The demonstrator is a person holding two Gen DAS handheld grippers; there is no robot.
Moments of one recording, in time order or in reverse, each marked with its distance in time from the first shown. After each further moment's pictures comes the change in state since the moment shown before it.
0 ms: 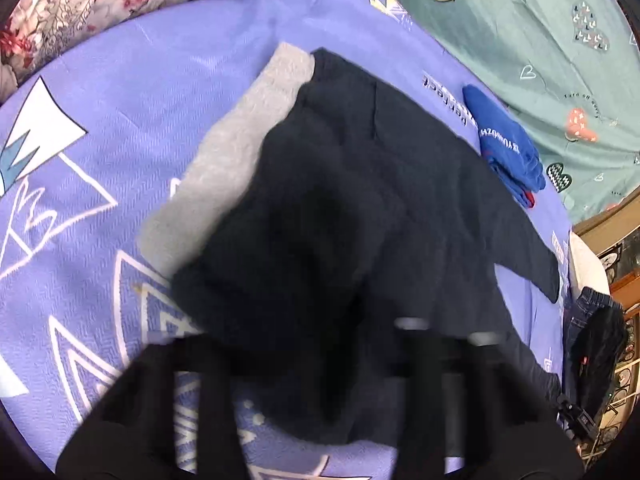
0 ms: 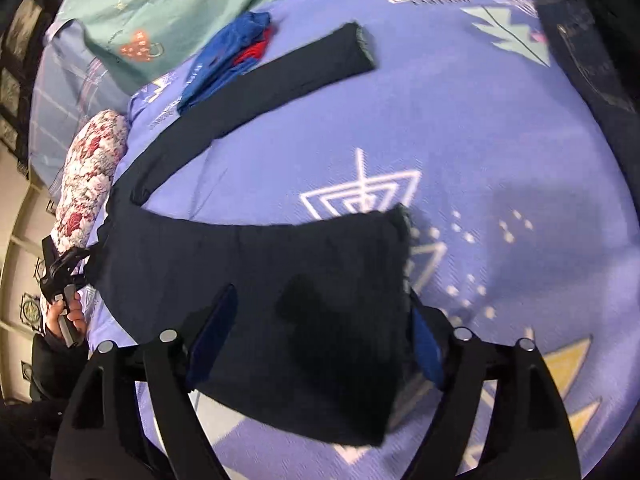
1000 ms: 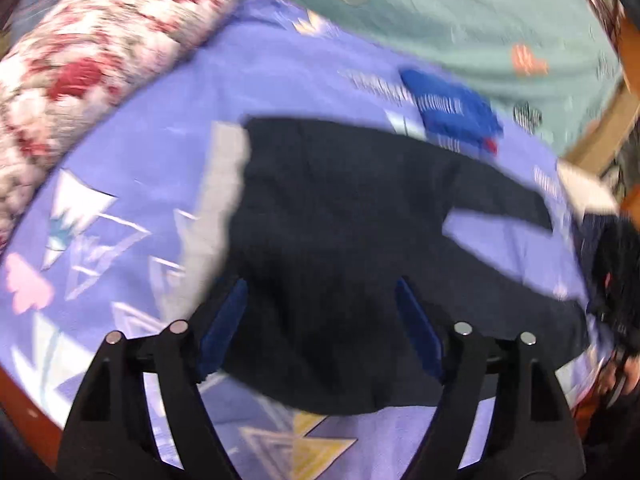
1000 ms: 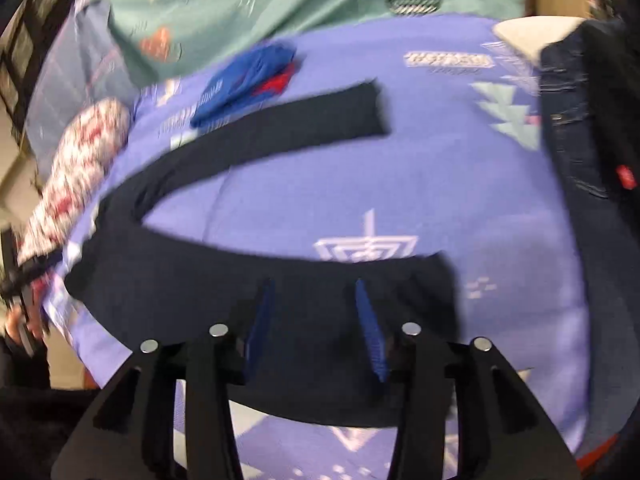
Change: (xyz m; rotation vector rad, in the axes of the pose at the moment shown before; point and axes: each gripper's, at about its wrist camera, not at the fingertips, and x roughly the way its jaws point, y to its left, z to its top) left arm -0.061 -0.054 -0.045 0.311 -0.016 0.085; right arm -0.019 0.032 0.014 -0.116 -0.022 -0.142
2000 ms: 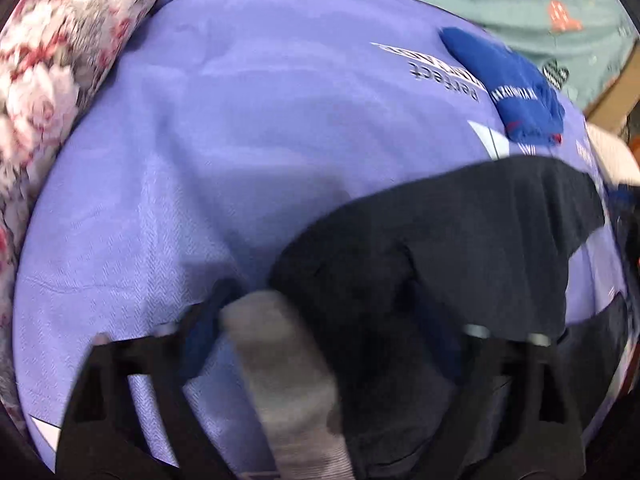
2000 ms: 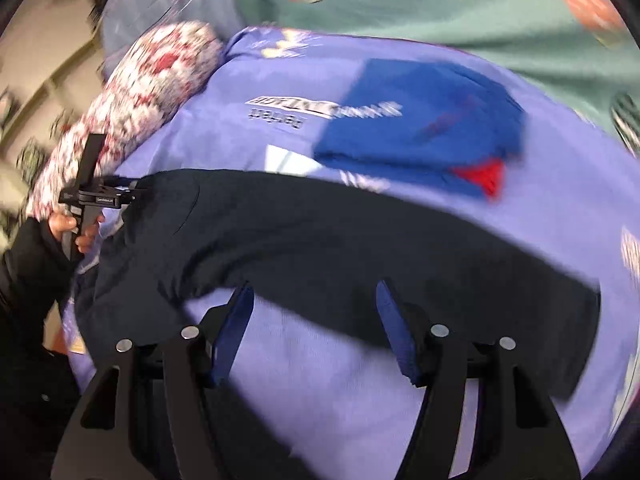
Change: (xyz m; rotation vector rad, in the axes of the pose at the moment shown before) left arm 0.149 0.057 0.159 0.198 0.148 -0.022; right arm 0.139 0.200 0.208 -0.529 0.104 0.199
